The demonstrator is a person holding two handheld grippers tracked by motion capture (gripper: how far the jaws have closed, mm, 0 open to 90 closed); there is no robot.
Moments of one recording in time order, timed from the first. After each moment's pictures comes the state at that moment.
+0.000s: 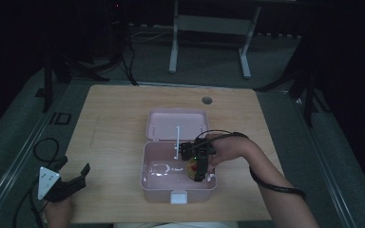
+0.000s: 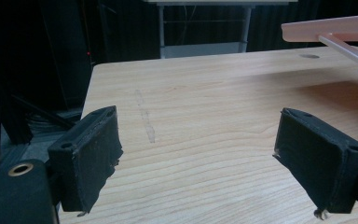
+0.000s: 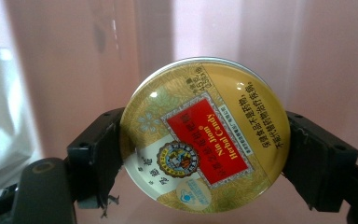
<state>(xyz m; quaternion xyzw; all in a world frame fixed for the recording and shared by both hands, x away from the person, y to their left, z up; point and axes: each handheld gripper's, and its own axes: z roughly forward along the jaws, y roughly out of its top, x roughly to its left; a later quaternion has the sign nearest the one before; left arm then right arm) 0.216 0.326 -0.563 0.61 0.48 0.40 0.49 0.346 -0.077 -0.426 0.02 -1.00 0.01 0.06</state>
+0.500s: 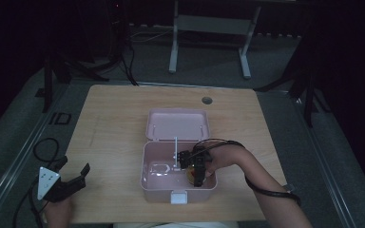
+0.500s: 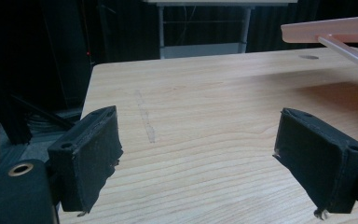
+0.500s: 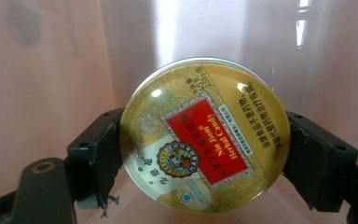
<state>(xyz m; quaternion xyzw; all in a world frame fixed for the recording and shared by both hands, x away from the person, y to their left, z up) 0.216 0.326 -0.563 0.61 0.48 0.40 0.50 0.346 -0.076 -0.472 0.02 -1.00 0.04 0.05</state>
